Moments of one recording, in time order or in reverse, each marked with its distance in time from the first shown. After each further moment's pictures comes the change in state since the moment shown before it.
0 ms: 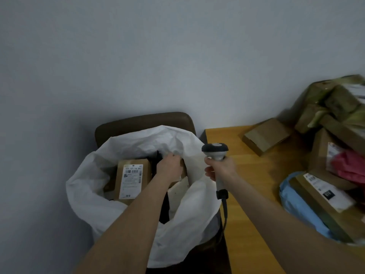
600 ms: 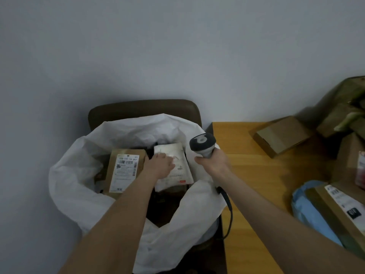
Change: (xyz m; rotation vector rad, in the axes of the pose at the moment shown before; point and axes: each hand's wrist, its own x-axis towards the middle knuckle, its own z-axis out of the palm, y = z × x) left_hand 0.042 -0.055 0.049 0.160 -0.216 -0.039; right_hand 0.044 0.003 0.034 -0.472 -0.077 -0.242
